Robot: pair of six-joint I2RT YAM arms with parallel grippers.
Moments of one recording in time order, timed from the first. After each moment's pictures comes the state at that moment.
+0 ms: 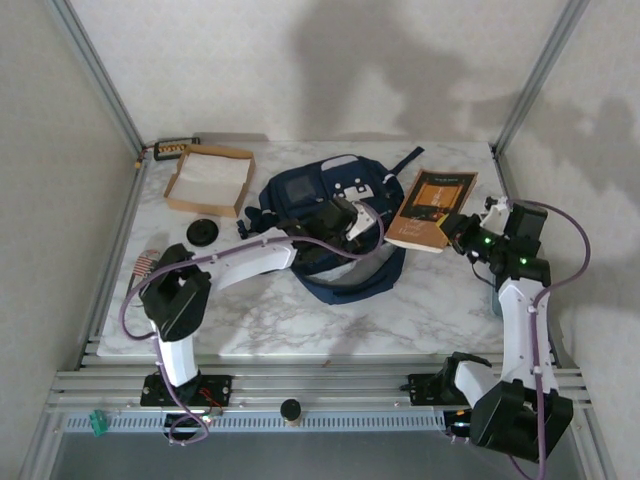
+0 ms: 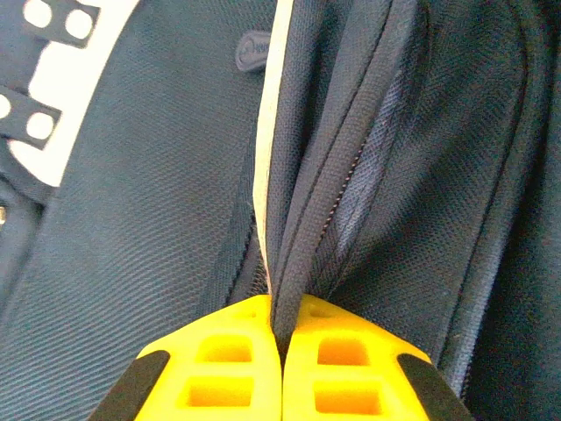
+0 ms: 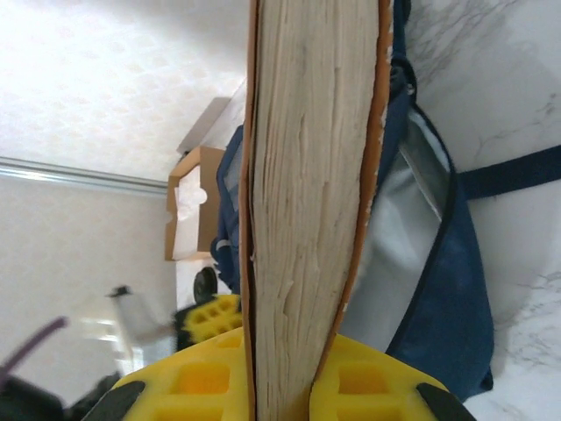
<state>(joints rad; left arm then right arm) -0.84 1.83 1.42 -0.37 -0.13 0.10 -0.24 0.99 0.89 -0.58 -0.78 0.63</state>
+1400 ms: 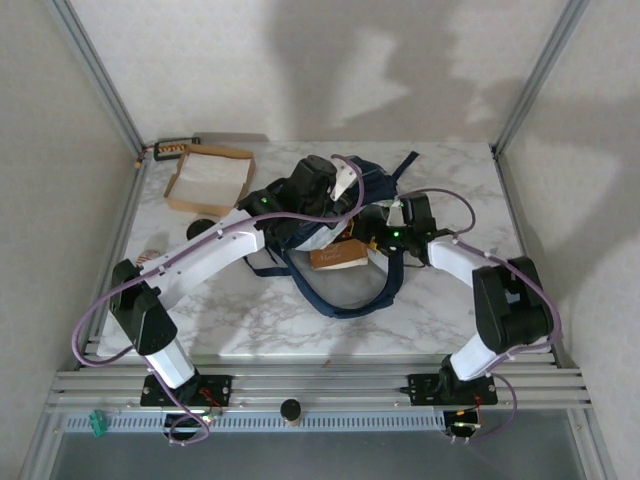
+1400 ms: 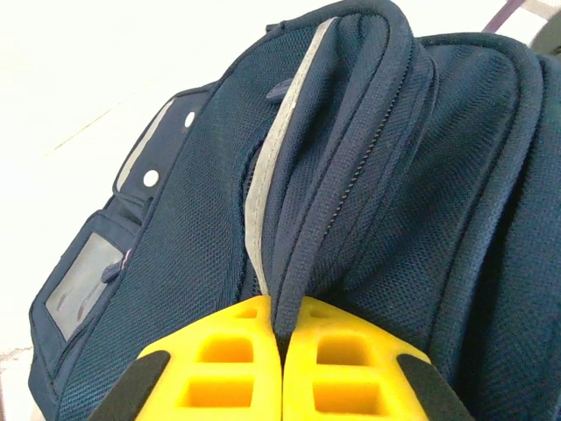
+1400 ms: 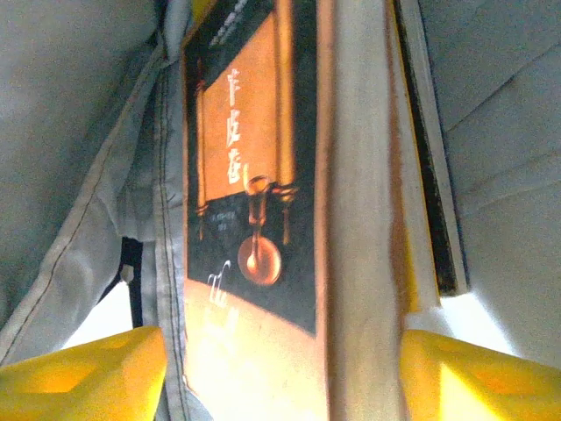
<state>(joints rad) -0.79 1.68 1.62 -0.54 -0.16 0.02 0.32 1.56 0.86 -0.08 -0.57 0.64</state>
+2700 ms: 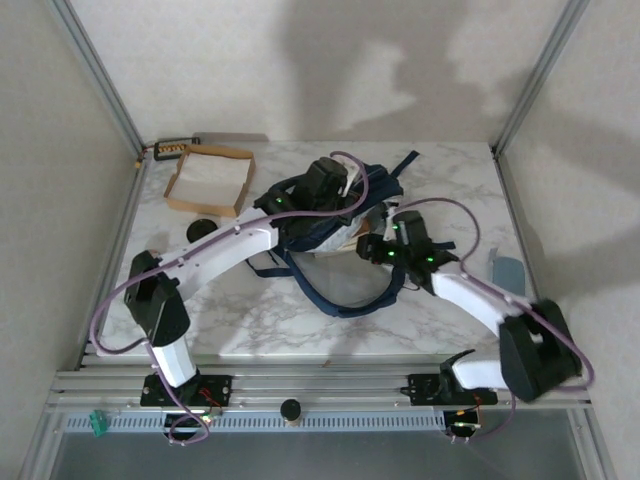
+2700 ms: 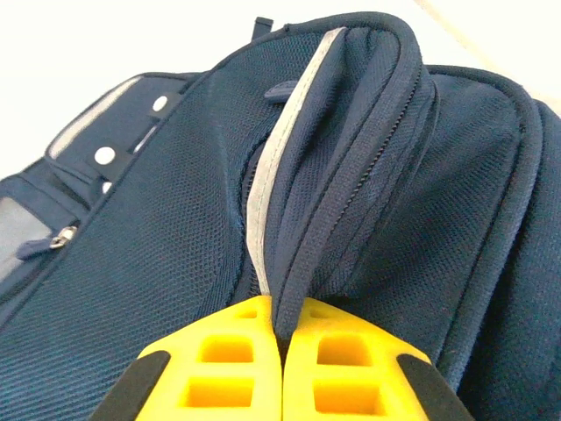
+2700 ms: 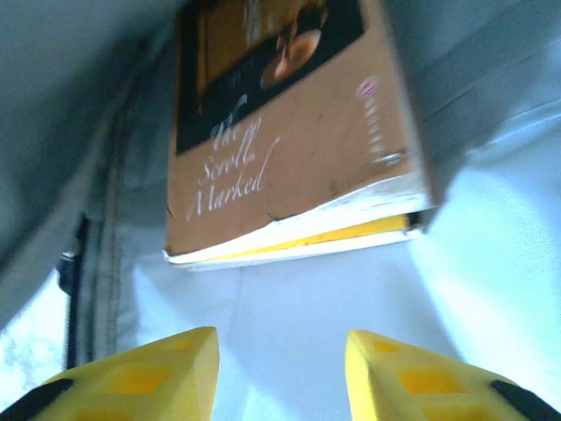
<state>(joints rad) -0.80 1.78 1.66 -0.47 -0.13 -0.29 0.46 1.26 0.71 -0.11 -0.20 0.54</state>
